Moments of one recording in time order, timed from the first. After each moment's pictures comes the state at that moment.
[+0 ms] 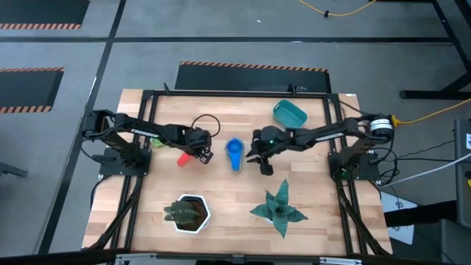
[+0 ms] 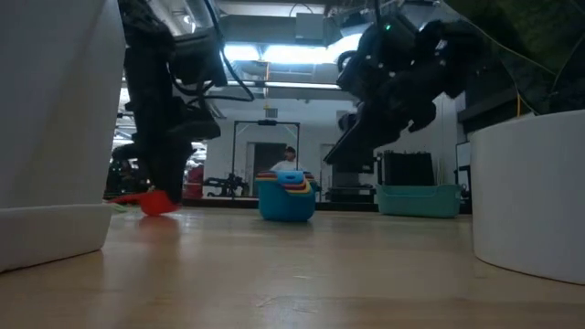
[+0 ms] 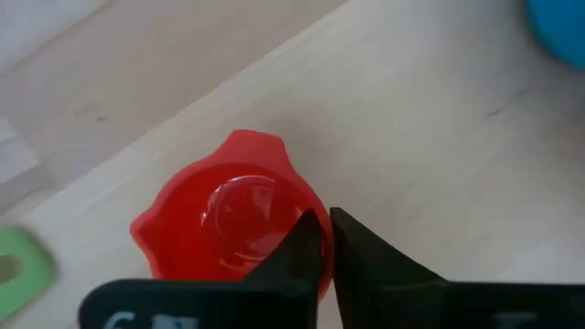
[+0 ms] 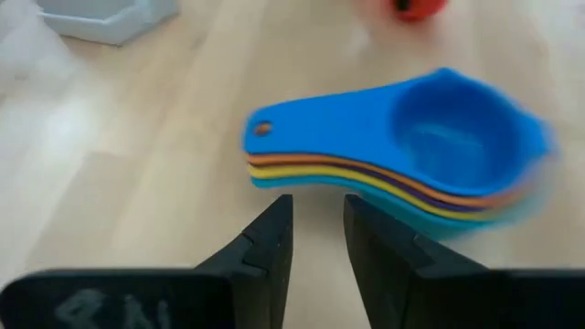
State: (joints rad) left arm 0.13 1.49 0.74 -0.50 -0.12 -0.86; right arm -0.11 1.63 0.78 0.14 -0.24 -0.16
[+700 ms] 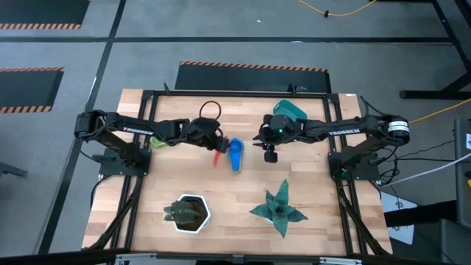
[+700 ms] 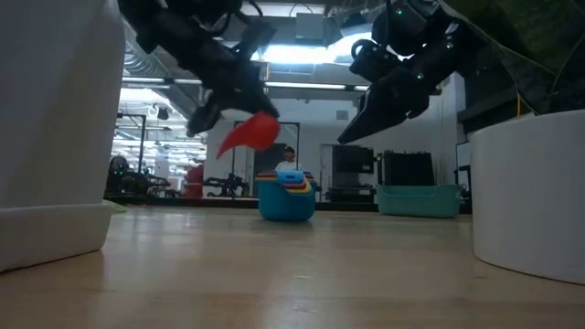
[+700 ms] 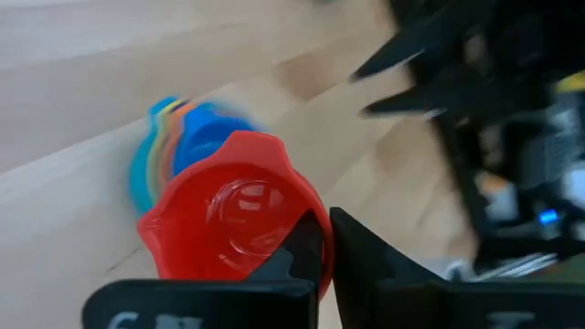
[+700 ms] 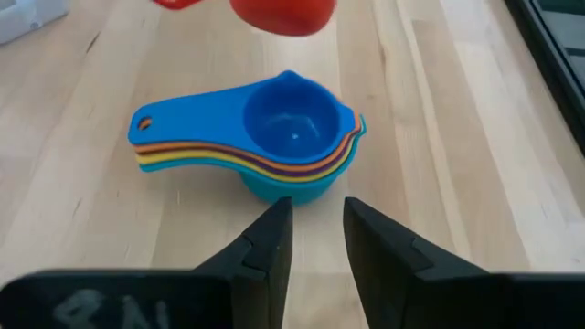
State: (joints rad) left arm 0.13 1.42 0.83 0.00 0.02 -1.05; right arm -0.19 1.46 0.78 -0.01 -0.07 -0.22
